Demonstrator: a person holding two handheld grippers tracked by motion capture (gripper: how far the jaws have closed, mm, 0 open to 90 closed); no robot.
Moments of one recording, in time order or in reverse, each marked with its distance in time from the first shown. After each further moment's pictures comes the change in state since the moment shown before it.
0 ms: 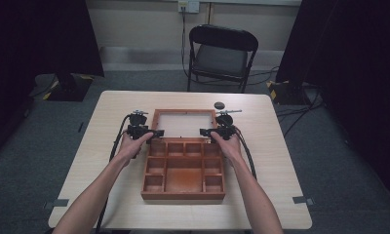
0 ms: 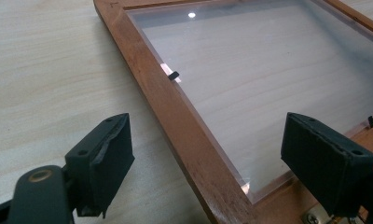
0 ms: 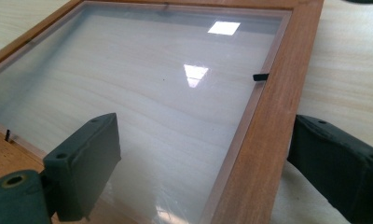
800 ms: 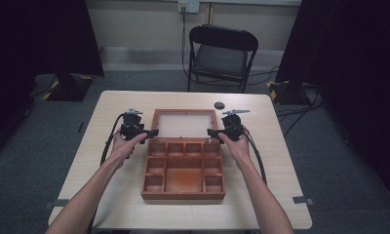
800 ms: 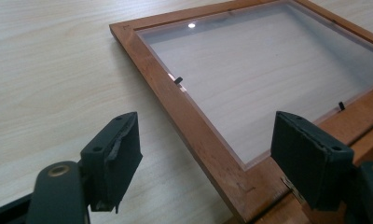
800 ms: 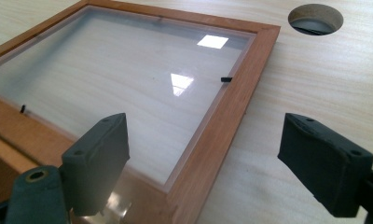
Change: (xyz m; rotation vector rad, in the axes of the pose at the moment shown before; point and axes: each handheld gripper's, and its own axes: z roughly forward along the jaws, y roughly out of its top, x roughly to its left) left arm 0.001 -0.002 -0.025 -0.042 0.015 0.057; right arm -0.002 -0.001 -0.035 -0.045 -0.068 -0.113
